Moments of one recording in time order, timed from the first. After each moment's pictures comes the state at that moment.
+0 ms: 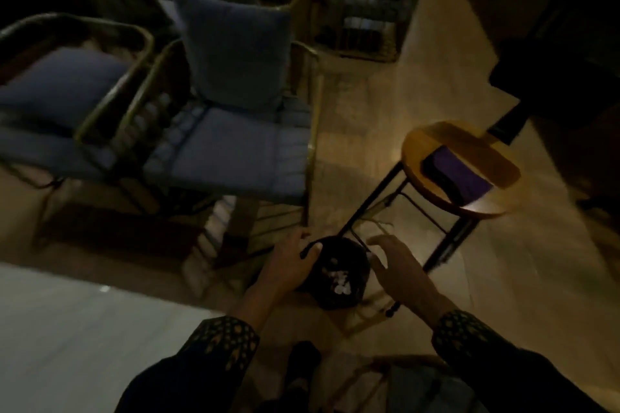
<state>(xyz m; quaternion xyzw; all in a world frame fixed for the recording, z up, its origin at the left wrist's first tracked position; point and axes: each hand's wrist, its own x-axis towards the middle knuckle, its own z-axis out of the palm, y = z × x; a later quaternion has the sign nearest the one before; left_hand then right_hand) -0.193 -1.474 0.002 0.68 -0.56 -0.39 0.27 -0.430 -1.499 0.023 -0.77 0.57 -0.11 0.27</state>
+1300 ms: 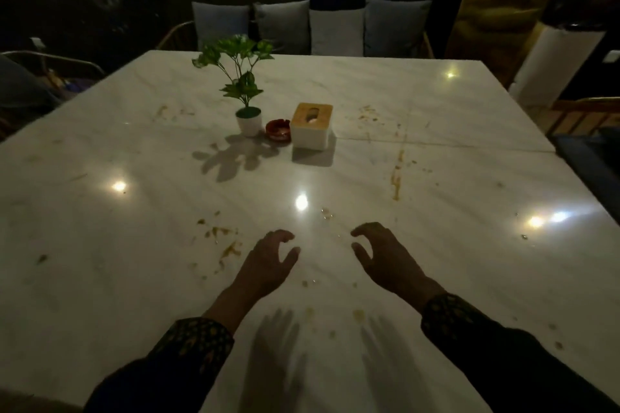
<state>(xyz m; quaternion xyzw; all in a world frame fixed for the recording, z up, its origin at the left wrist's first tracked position) 0.019 -0.568 0.060 0.93 0.03 0.00 0.36 0.061 -0.817 0.075 -0.94 -0.19 0.02 0.28</state>
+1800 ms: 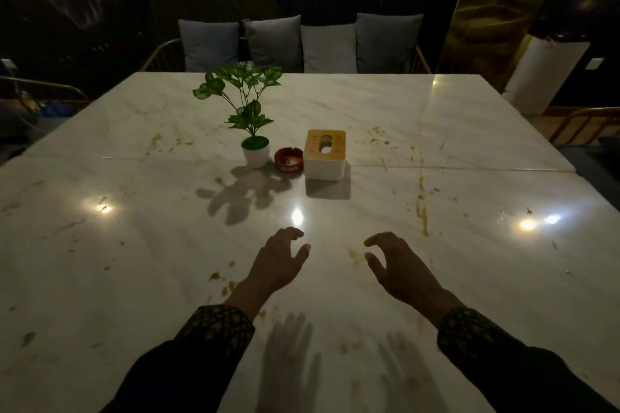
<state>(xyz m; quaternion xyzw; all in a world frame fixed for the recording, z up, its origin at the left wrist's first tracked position) 0.143 -0.486 0.086 0.94 0.01 -0.03 0.35 0.146 -0.739 0.089 -0.96 -0.14 -0.01 0.25</state>
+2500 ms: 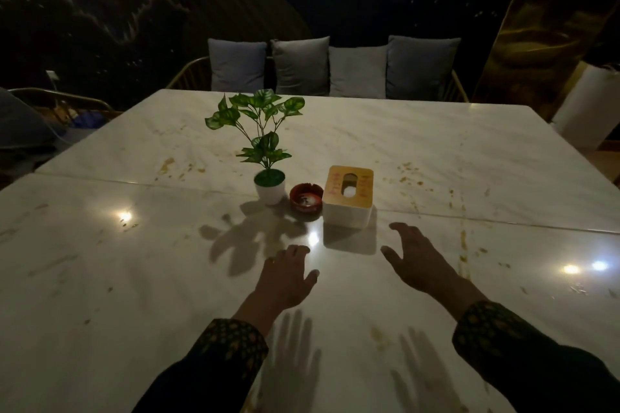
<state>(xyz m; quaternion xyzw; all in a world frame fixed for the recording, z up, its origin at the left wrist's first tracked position) 0.282 -0.462 0.065 0.99 0.00 -0.05 0.14 0.330 -0.717 0.106 -0.97 -0.09 0.07 0.22</state>
